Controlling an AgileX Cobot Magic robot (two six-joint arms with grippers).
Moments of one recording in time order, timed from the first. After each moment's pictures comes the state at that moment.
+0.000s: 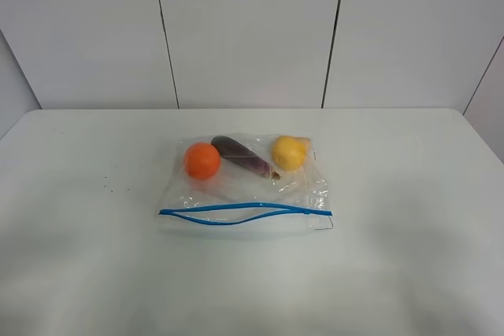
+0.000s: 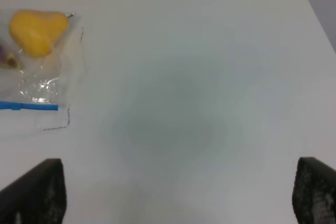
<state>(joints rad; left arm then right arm) -0.01 -0.01 -0.49 -0.04 1.05 0.05 -0.01 0.00 -0.49 0.02 1.03 0.02</state>
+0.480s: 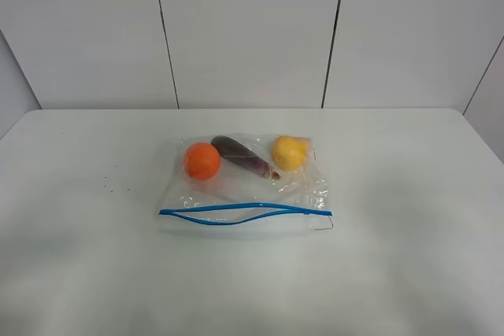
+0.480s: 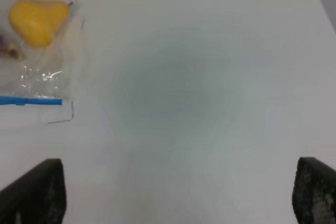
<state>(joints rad) -0.01 -0.01 -0.49 -0.04 1.05 0.05 -0.01 0.28 -0.63 0.04 1.03 0.01</state>
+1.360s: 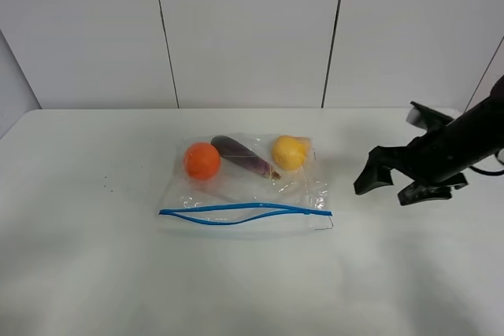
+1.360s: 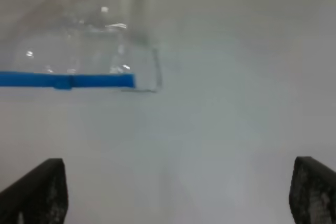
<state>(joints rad) -0.01 -0.01 -0.49 -0.04 1.05 0.05 -0.01 1.64 -0.92 0.61 0.76 -0.44</state>
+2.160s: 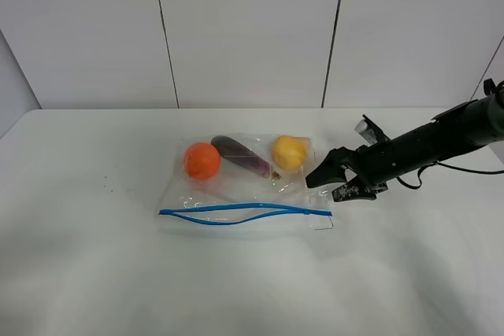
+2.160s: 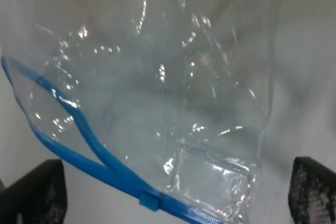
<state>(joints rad) -0.01 -0.01 -0.49 -0.04 1.05 0.05 -0.01 2.07 -1.09 1.16 0.90 -1.05</state>
